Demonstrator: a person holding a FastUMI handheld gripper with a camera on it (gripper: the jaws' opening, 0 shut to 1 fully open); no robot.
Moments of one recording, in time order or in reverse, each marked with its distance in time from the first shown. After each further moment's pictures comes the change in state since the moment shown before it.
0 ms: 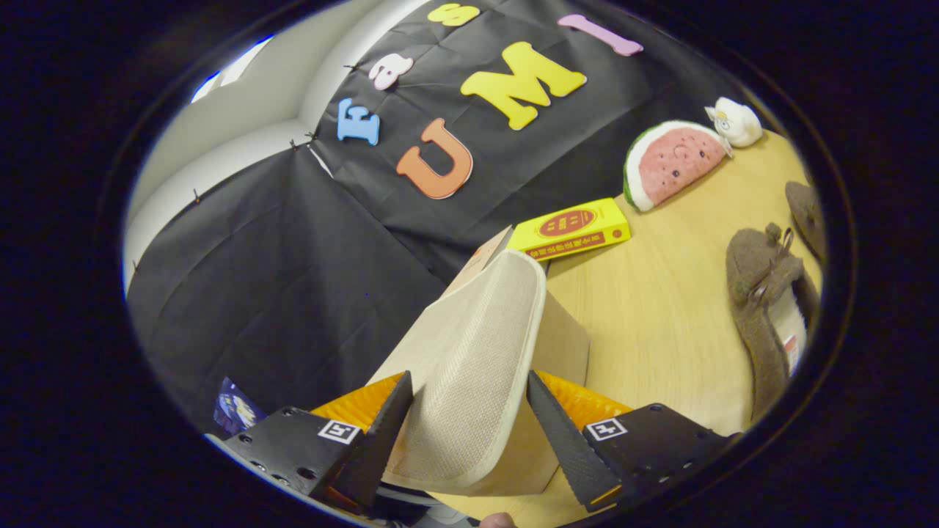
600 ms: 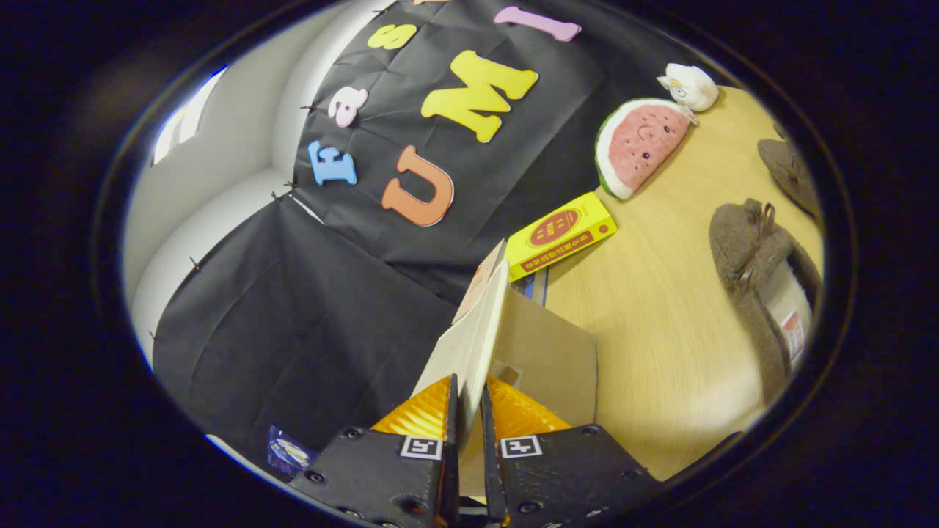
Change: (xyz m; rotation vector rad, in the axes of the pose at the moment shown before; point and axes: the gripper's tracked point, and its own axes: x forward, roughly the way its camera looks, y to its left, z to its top) arm -0.023 0.008 0.040 0.106 -0.059 0.010
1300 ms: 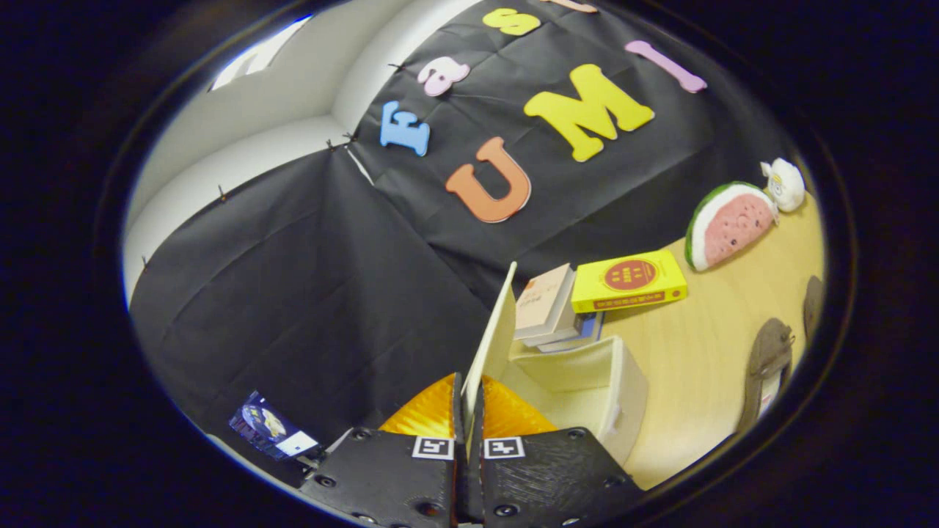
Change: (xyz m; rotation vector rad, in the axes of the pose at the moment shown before) arm 0.021 0.166 0.022 -0.313 0.039 0.044
